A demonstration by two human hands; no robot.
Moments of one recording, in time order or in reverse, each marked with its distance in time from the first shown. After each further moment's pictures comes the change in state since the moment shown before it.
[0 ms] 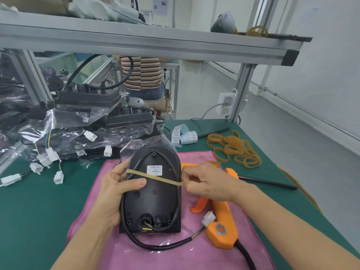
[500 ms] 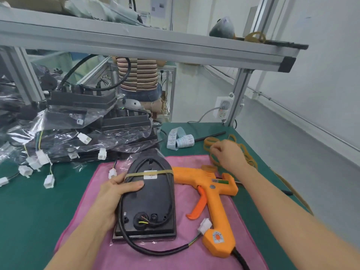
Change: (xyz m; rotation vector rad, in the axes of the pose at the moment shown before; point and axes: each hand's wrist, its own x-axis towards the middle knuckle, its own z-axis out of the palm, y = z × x) left_hand 0.017 -0.010 -0.010 0.091 0.132 -0.252; right_hand 0.031 0.092 -0.044 -0.306 0.448 0.530
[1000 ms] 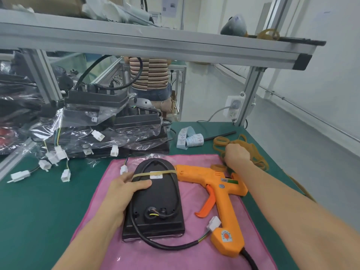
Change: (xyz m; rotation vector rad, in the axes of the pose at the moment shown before) left_hand -0.011 0.003 0.006 0.143 0.170 -0.011; right_hand 0.032 0.012 0.035 -0.409 -0.126 0.250
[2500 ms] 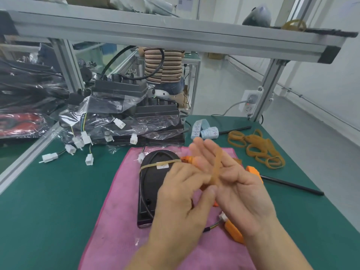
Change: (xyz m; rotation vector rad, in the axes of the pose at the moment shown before) left_hand -0.112 0.003 0.056 0.599 -0.081 1.088; right_hand -0.200 -0.053 -0.065 2.625 -0.890 -0.396
